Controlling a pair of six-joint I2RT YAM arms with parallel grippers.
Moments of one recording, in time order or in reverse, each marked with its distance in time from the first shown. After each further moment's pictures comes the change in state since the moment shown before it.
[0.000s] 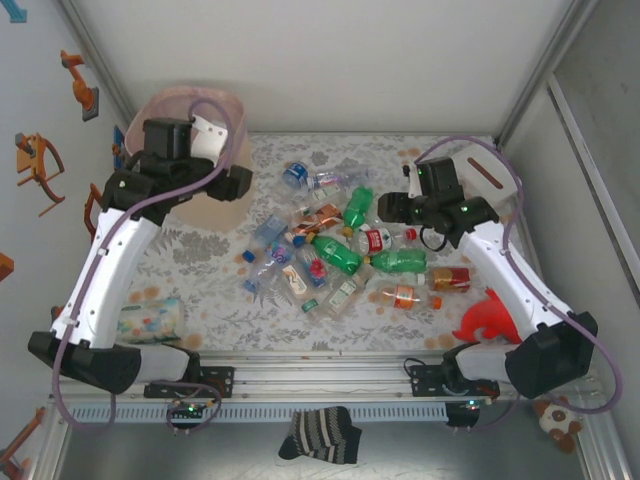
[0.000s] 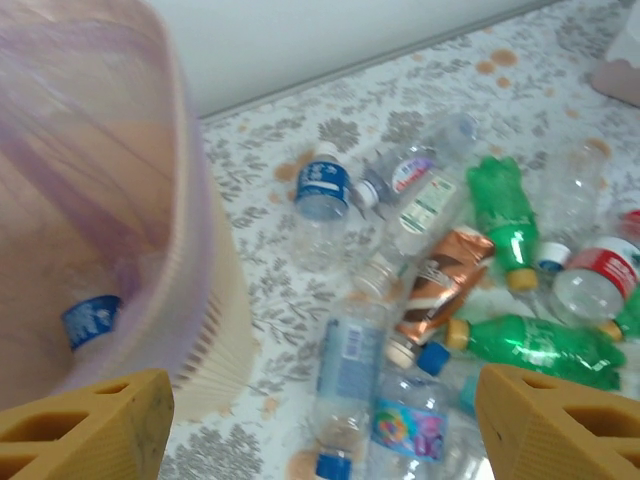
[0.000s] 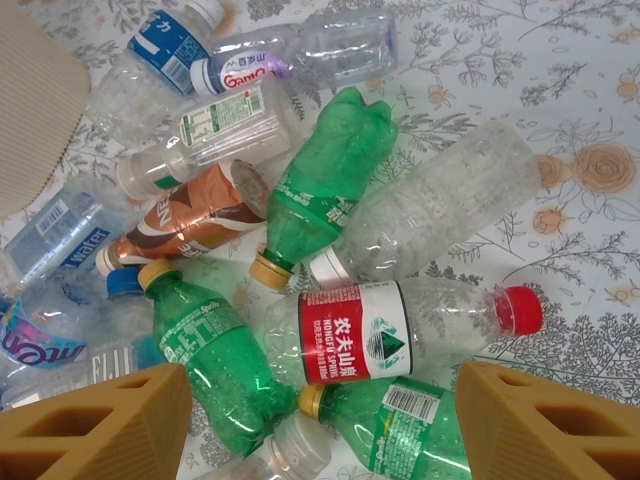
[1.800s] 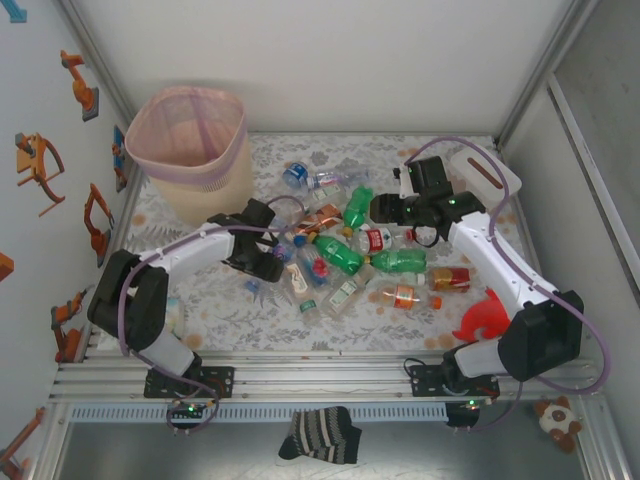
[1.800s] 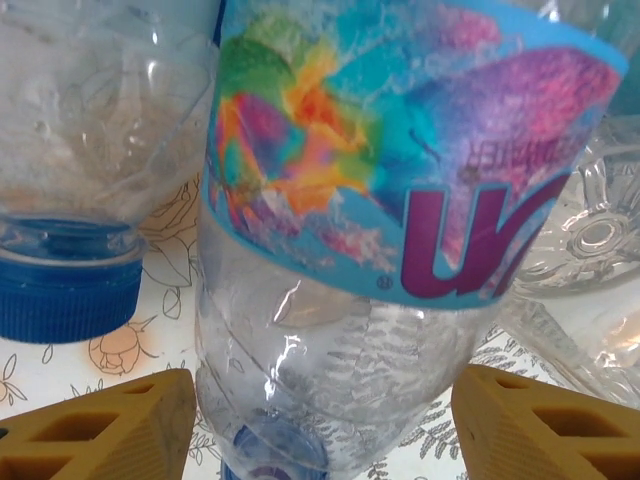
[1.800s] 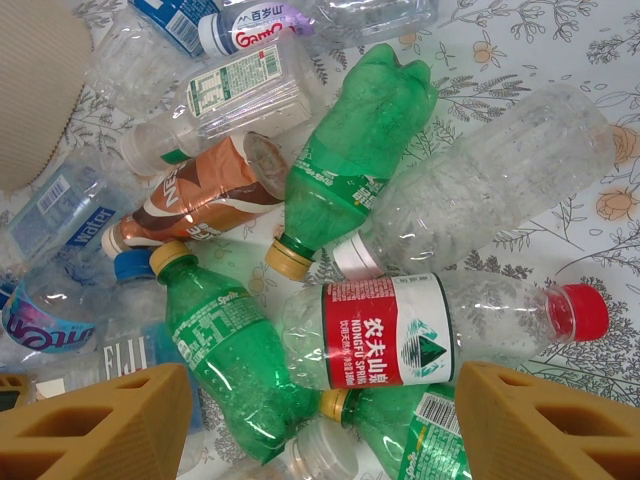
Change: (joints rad) left arm -0.197 0.282 -0.603 0.188 -0.060 -0.210; right arm 0.000 0.087 0.000 0.030 -0.071 0.008
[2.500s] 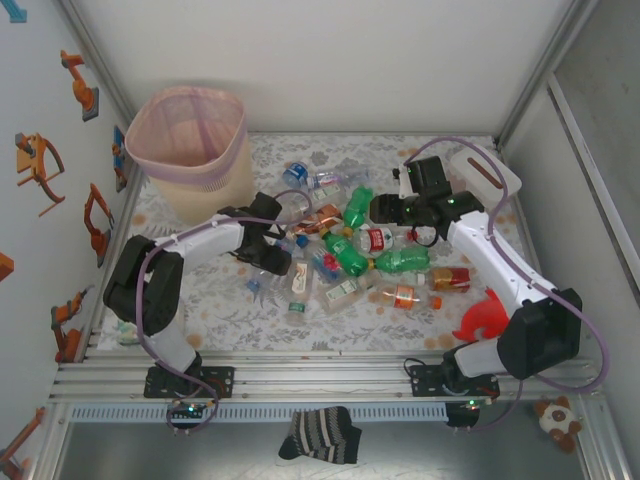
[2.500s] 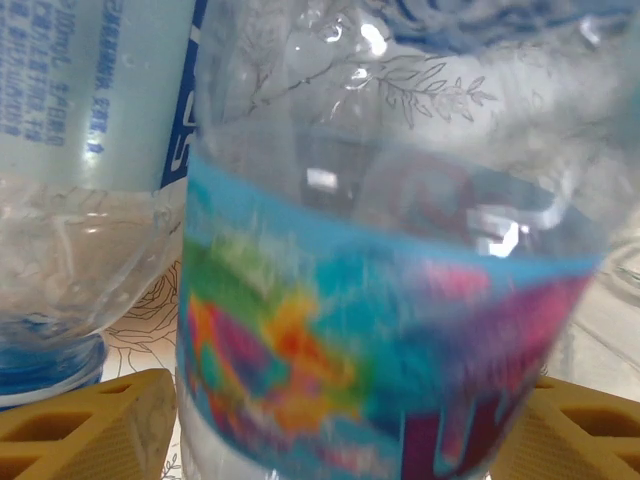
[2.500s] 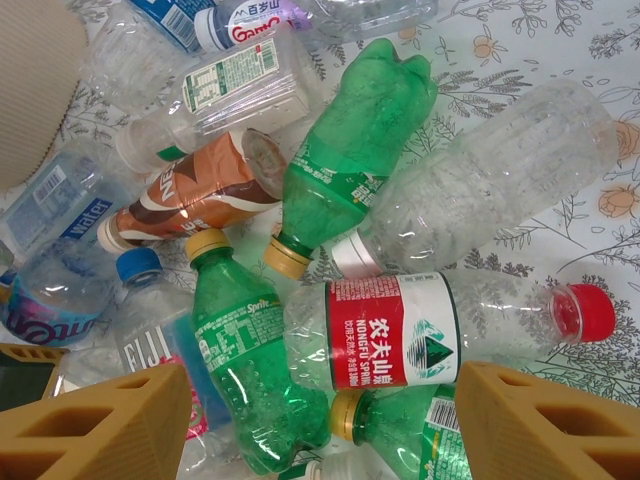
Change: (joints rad) left arm 0.000 0.113 0.079 0.034 0.002 0.007; right arm 0.000 0.010 0.000 0.000 0.000 0.000
